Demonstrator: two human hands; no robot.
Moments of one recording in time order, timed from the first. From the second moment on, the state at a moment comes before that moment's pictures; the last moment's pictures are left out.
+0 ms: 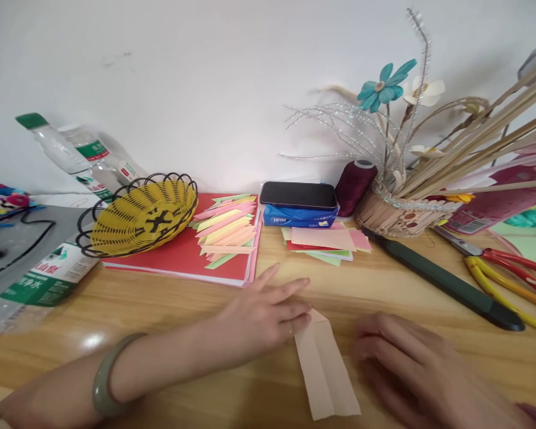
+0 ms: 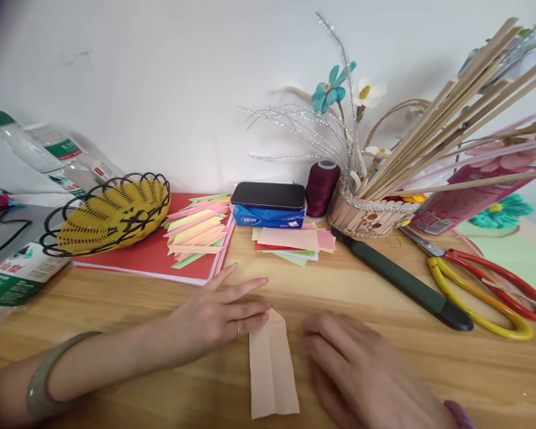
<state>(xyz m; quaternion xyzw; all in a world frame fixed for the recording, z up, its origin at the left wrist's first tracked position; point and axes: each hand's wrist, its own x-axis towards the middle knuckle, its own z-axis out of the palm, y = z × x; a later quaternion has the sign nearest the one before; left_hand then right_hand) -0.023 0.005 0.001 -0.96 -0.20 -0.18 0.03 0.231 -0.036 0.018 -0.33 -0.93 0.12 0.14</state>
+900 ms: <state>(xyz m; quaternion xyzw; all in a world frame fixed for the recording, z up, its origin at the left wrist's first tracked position) -0.027 -0.024 0.001 -0.95 -0.21 -0.20 0.11 0.200 -0.014 0.012 -0.30 -0.93 0.14 0.17</state>
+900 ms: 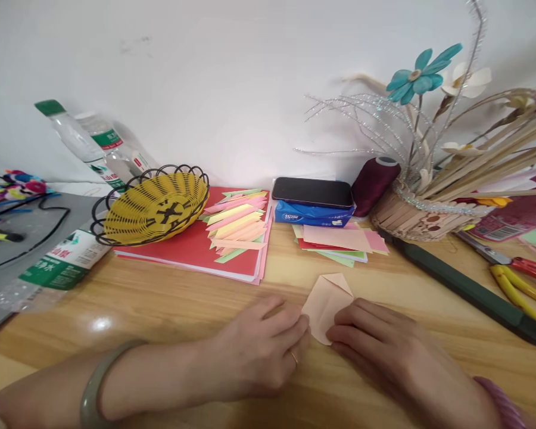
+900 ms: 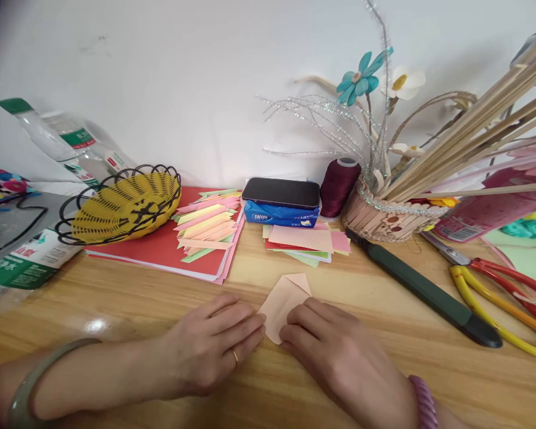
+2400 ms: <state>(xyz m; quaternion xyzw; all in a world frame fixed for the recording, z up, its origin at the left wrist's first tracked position) -0.012 -0.036 -0.010 -0.93 -0.33 -0.13 0.01 0.198 -0.003 -0.001 -0.42 -0.86 0.26 0.14</state>
